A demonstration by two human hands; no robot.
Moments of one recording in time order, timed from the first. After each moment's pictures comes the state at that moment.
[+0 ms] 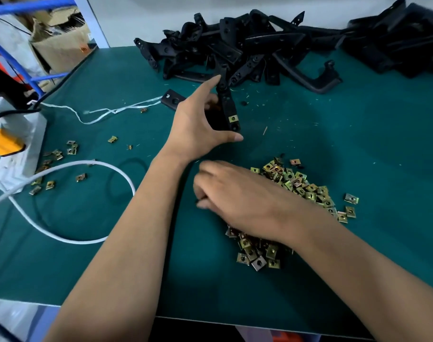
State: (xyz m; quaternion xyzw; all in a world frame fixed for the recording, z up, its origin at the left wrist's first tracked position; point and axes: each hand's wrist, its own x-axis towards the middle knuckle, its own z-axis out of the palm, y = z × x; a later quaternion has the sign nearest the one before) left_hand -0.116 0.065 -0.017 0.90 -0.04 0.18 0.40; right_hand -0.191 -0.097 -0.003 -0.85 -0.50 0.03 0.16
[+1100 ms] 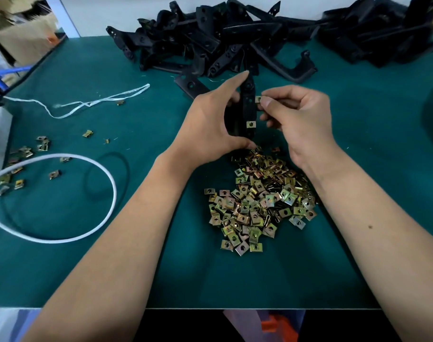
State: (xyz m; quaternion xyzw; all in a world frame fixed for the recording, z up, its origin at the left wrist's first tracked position) left_hand -0.127 0.020 -0.017 0.90 -0.19 0.17 0.35; right_hand -0.113 -0.164 -0.013 -0.68 -0.04 -0.07 0.73
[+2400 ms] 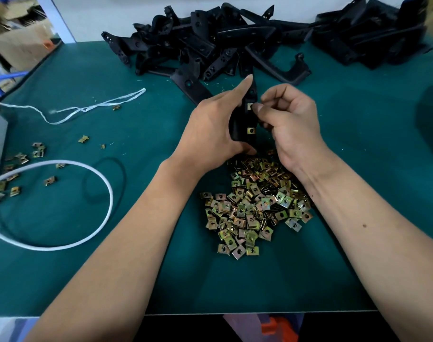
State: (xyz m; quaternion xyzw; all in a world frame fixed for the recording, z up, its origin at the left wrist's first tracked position) left_hand -0.132 0.004 -0.013 0.91 -0.19 0.19 0.31; right_hand -0.115 -0.160 -0.013 -0.67 -0.06 -0.06 0.74
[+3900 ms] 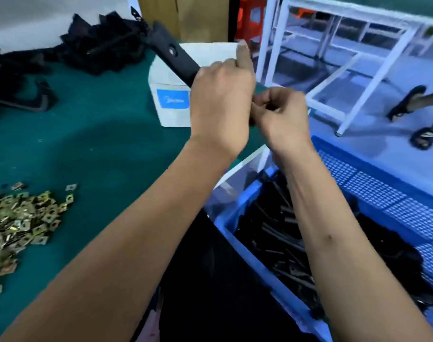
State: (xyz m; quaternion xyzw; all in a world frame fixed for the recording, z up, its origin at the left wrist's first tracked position) left_hand -0.255 -0.402 0.065 0.89 -0.34 0.28 0.07; right_hand -0.308 -0.497 0.020 -0.74 0.21 -0.33 0.55
